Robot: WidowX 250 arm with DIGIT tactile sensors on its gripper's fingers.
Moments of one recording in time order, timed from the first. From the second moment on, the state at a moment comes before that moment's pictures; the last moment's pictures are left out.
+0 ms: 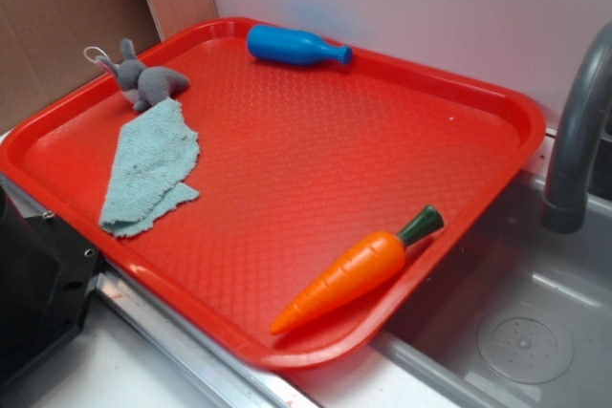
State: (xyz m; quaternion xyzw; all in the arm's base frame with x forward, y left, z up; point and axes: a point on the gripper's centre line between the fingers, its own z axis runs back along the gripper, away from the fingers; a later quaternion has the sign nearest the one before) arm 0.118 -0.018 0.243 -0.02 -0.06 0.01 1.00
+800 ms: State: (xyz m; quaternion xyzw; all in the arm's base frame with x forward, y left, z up) arm 0.114 -0.013 0.244 -0.02 -0.07 0.03 1.00
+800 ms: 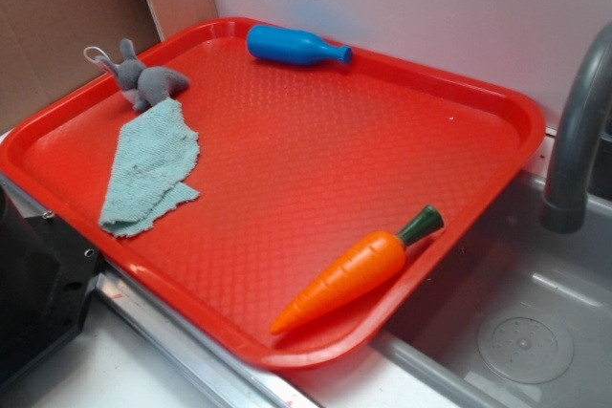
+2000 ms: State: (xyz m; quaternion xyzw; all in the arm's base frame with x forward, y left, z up) arm 0.183 -0.018 0.202 -0.02 -0.03 -0.06 1.00
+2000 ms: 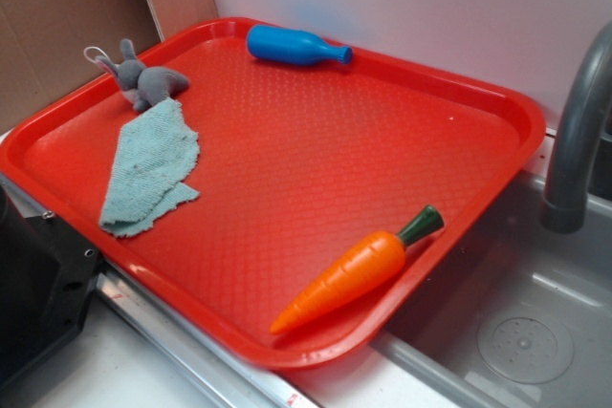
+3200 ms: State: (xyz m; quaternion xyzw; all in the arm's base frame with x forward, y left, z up) arm 0.213 0.084 0.134 -0.01 -0.02 -0.26 0.96
